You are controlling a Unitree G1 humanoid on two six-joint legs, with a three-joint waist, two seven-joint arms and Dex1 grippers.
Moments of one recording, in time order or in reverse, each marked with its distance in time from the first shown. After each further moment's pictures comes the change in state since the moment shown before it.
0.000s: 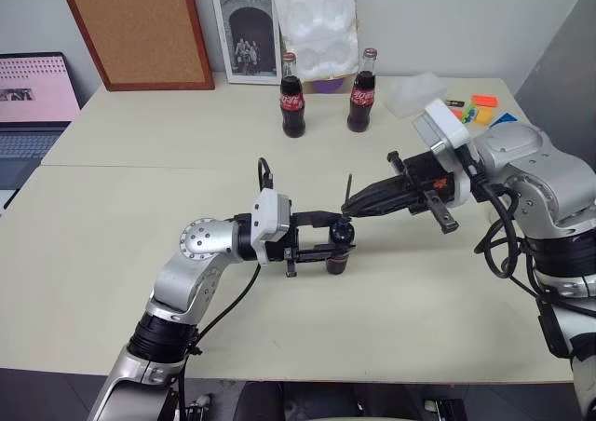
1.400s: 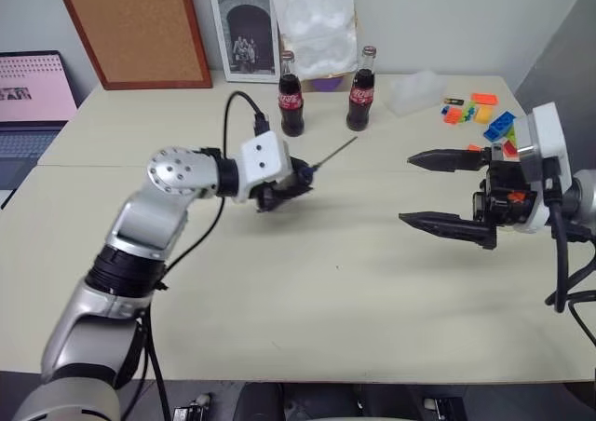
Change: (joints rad) left arm -0.359 0.252 -0.064 0.178 0.342 0.102 0.104; right arm 0.400 -0.157 -0.467 -0.384 0.177 0.230 -0.407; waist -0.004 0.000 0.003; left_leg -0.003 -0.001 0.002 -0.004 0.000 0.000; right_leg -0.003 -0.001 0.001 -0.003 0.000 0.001
